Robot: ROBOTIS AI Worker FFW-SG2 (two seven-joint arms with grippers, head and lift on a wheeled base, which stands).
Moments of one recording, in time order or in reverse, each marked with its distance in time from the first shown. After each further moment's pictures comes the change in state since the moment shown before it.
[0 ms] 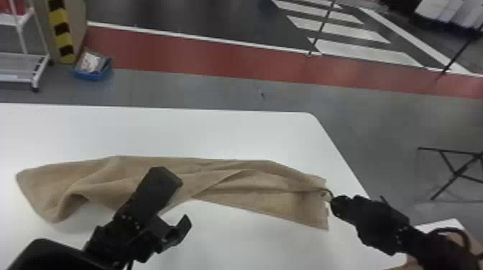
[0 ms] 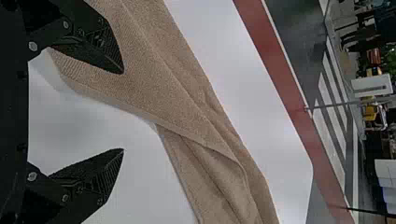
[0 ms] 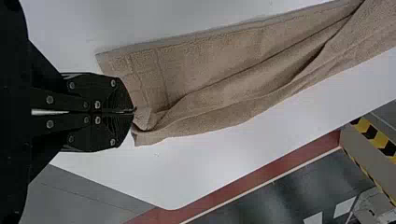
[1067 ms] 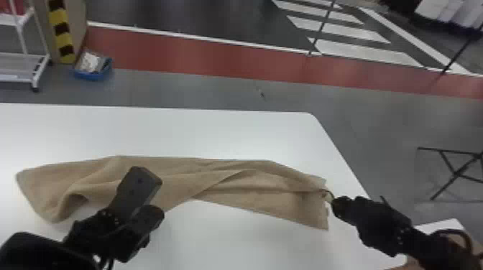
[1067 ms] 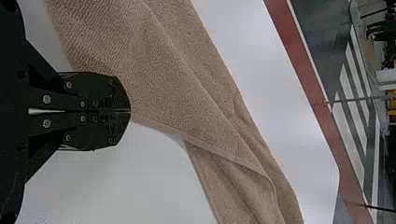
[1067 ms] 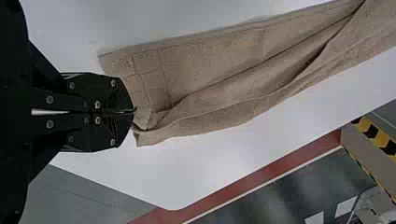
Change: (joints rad) left arm -0.021 0.000 0.092 0.077 -0.019 -0.021 -0.126; right arm 0.004 0.000 -0.006 0.001 -0.008 0.003 -0.002
